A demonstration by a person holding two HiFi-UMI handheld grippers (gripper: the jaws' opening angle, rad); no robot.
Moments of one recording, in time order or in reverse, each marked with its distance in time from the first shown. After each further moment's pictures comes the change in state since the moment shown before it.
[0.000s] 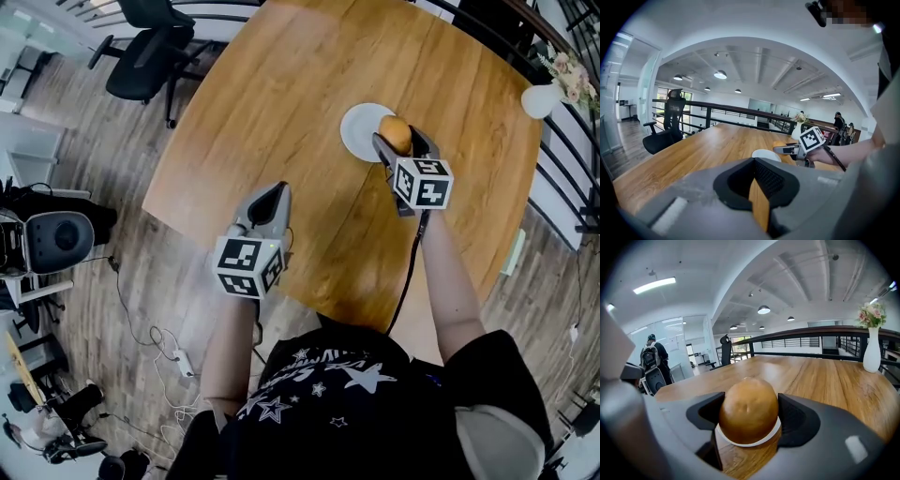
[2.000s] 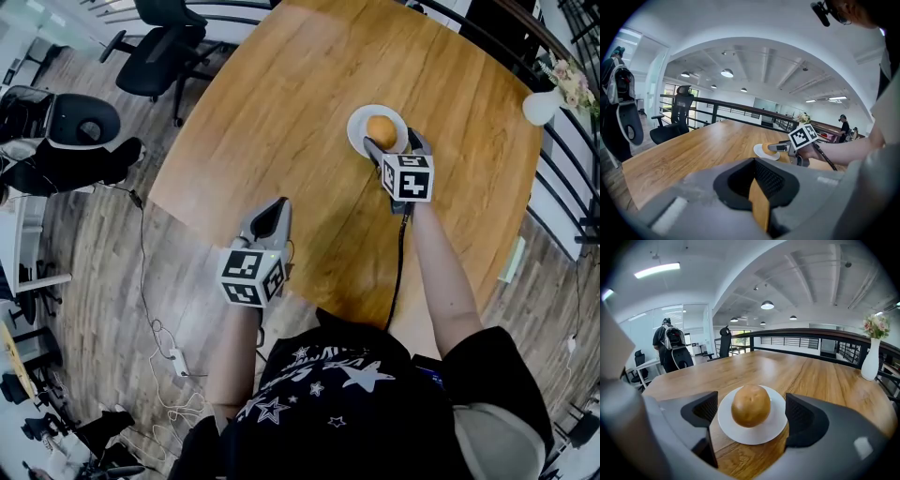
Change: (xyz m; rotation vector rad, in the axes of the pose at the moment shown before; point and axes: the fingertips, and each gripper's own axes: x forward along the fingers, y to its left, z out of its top) left arm -0.035 -0.002 -0.036 -0.069 0.010 0.044; right arm 0.015 0.017 -0.018 -0.089 0.076 -0.066
